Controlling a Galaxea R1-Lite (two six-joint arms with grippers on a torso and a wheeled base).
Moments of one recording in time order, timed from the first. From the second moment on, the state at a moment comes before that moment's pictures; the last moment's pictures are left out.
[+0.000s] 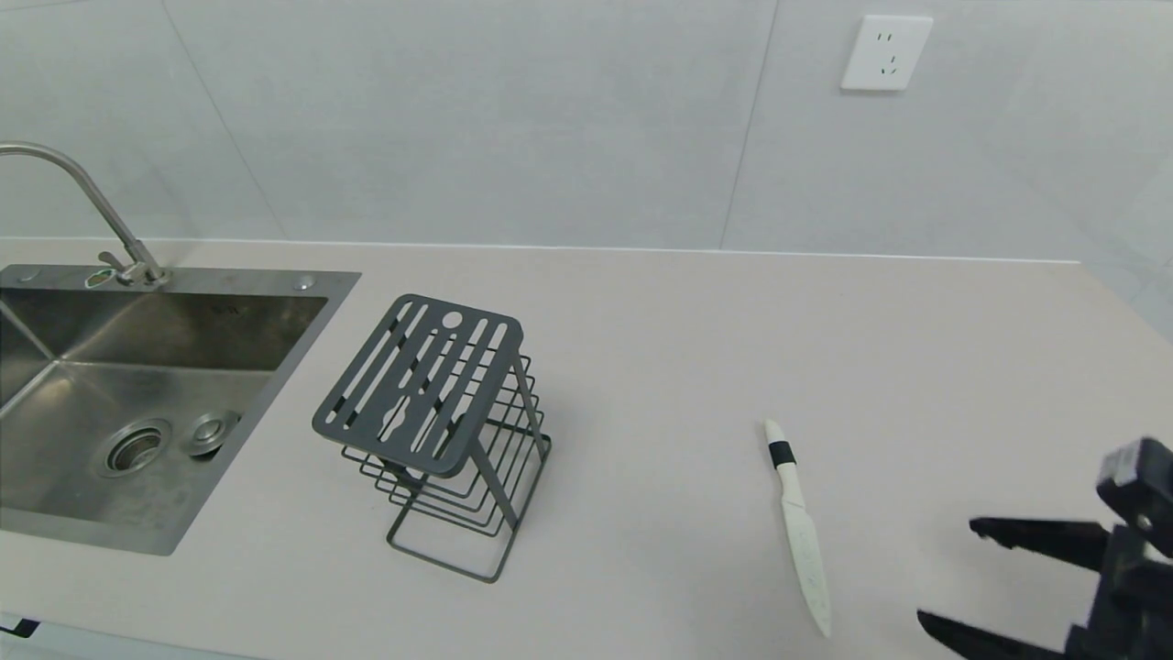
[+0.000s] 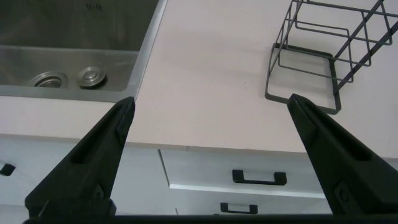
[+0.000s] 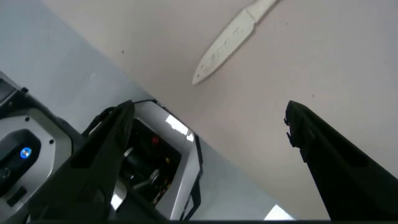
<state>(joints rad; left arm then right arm) 0.00 0.00 0.00 0.00 -0.02 -0.02 0.35 1.09 -0.31 -0.23 0.27 -0.16</state>
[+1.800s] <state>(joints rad) 0.00 0.00 0.00 0.00 -0.02 -0.01 0.65 1.75 -0.66 -0.21 -0.29 0.30</state>
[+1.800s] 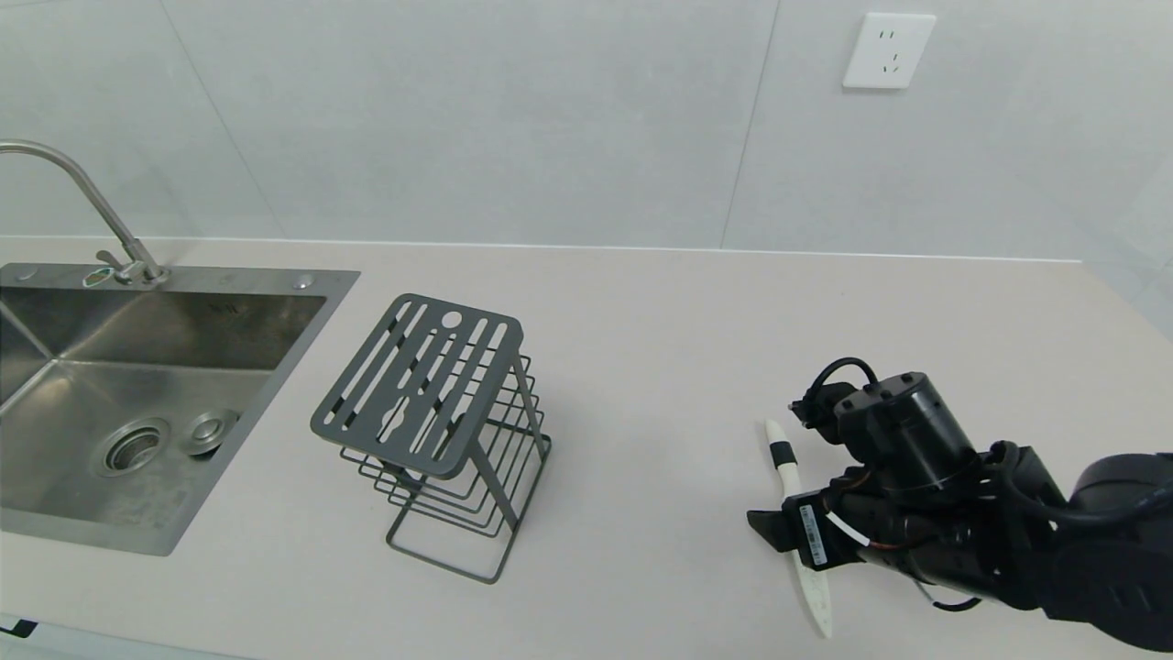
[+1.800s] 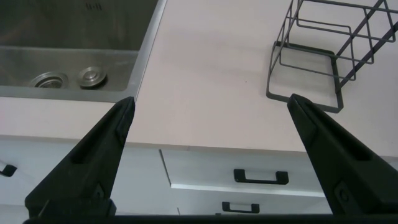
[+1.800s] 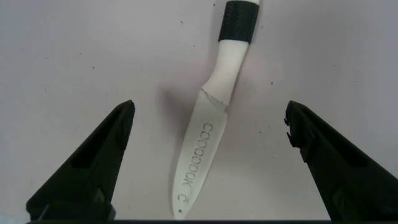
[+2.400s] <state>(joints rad) 0.00 0.00 0.00 0.00 -0.02 -0.01 0.62 1.83 -0.66 -0.27 -0.29 0.30</state>
